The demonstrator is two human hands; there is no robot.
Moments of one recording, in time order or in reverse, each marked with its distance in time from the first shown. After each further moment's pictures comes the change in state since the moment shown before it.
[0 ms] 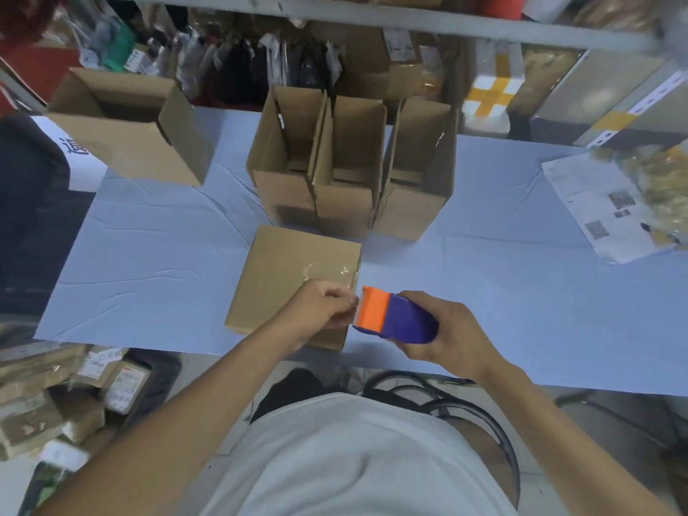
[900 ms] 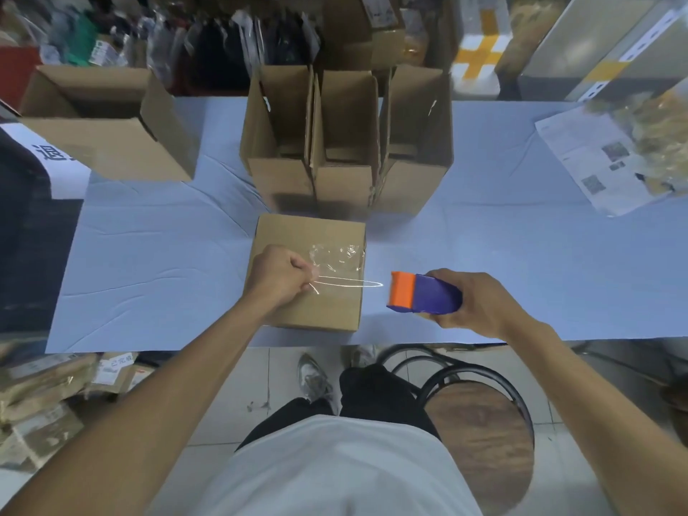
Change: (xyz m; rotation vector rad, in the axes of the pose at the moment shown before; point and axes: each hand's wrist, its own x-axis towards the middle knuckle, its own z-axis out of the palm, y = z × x) left_hand 0.001 0.011 -0.064 0.539 0.351 0.019; right_hand -0.001 0.031 -0.007 -0.257 -0.056 0.196
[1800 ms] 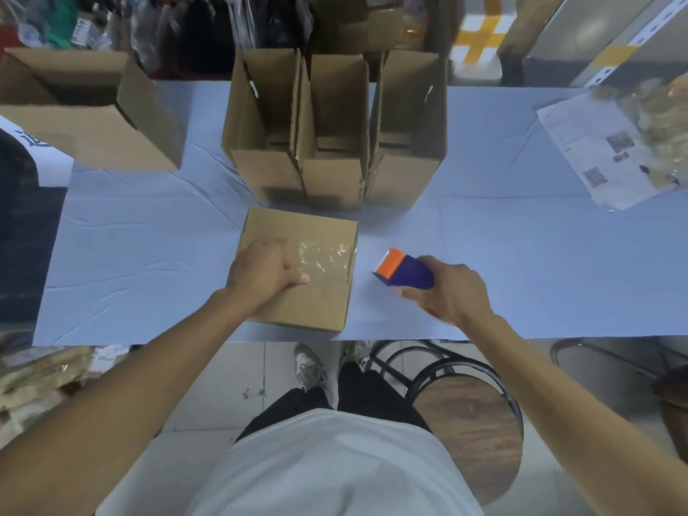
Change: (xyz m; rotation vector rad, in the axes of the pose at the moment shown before) left_hand 0.019 -0.003 0.001 0.506 -0.017 0.188; right_hand 0.031 -0.002 0.024 -0.179 0.101 0.246
